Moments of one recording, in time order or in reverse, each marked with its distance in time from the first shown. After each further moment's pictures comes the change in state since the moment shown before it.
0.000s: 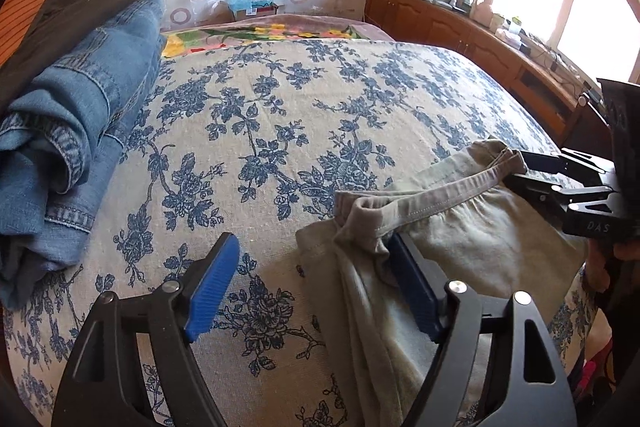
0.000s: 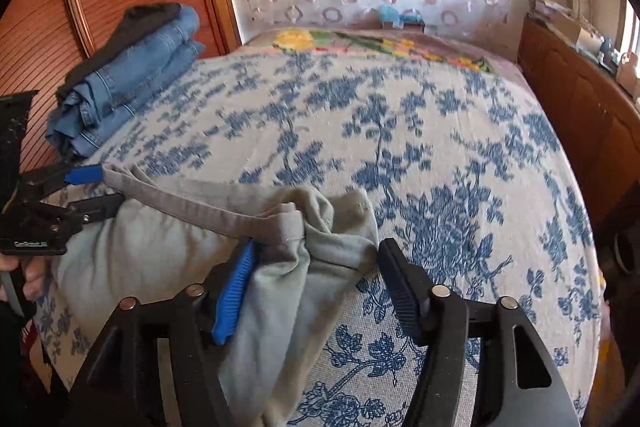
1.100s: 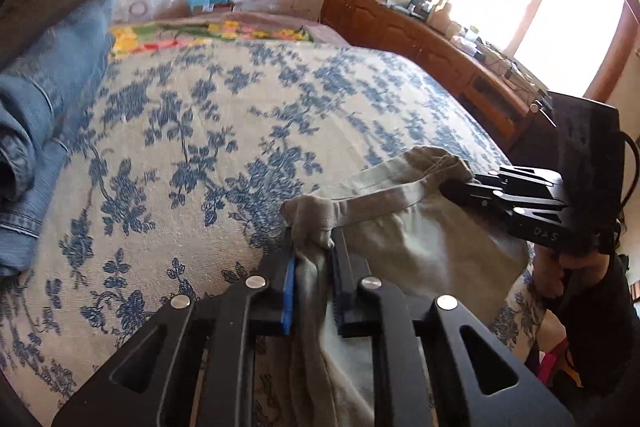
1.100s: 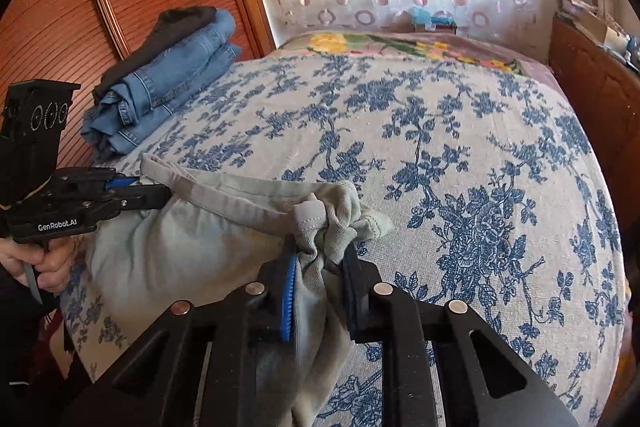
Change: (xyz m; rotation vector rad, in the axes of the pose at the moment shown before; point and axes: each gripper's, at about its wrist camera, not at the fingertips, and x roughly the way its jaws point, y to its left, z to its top) left arm -0.011 -0.014 0.005 -0.002 -0.012 -0.205; right arm -0.006 -0.001 -0.004 -0.020 -0.032 0.130
